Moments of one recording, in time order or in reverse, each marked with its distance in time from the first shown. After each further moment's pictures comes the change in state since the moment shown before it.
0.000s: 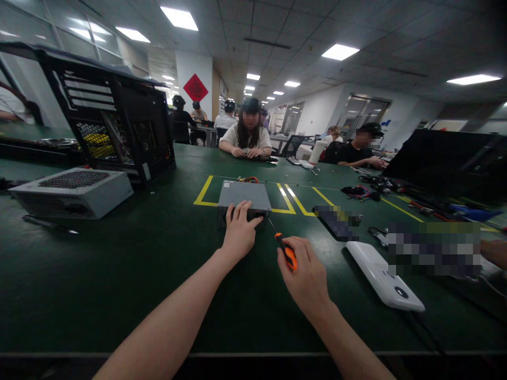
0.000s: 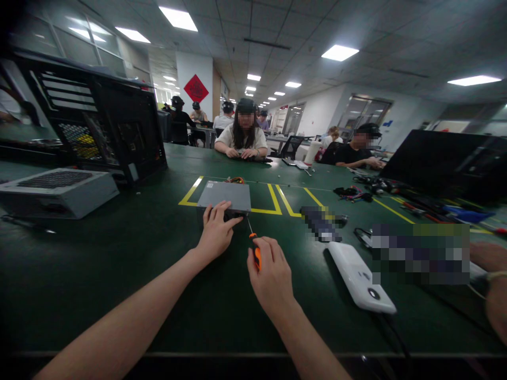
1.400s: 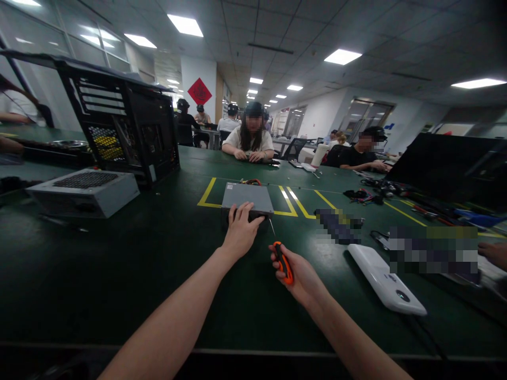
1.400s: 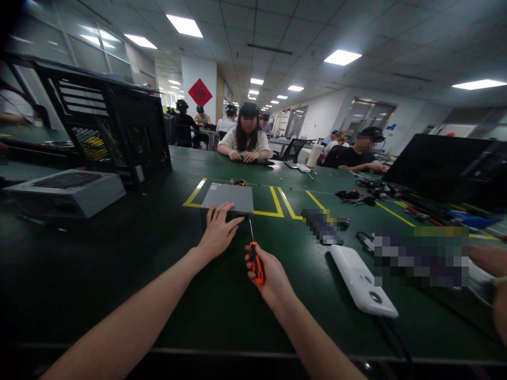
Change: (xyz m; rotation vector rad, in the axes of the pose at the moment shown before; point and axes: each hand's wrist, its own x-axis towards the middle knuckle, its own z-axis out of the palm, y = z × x) left_hand 0.001 -0.006 -0.005 -0.002 0.001 0.051; right_hand 0.015 -0.007 0.009 1.376 -0.275 1.350
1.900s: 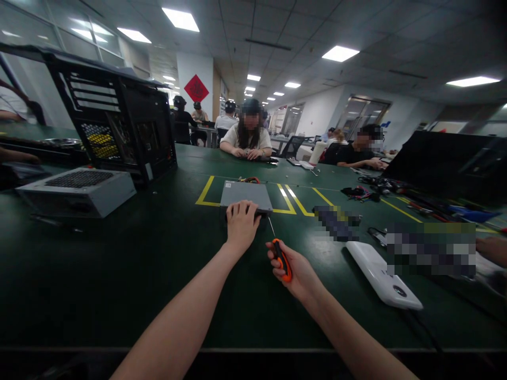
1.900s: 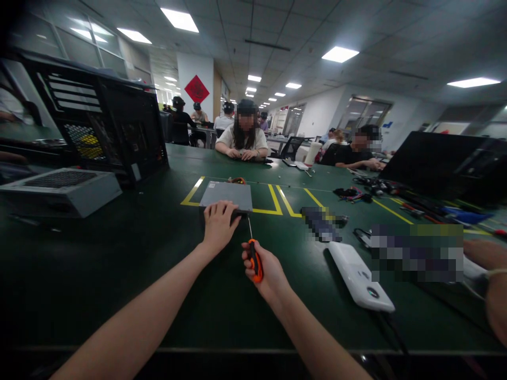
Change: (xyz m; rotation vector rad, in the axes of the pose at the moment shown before) left_hand 0.012 0.008 0.009 0.021 0.094 -0.190; right_hand 0.003 0.001 0.005 0.036 -0.047 0.040
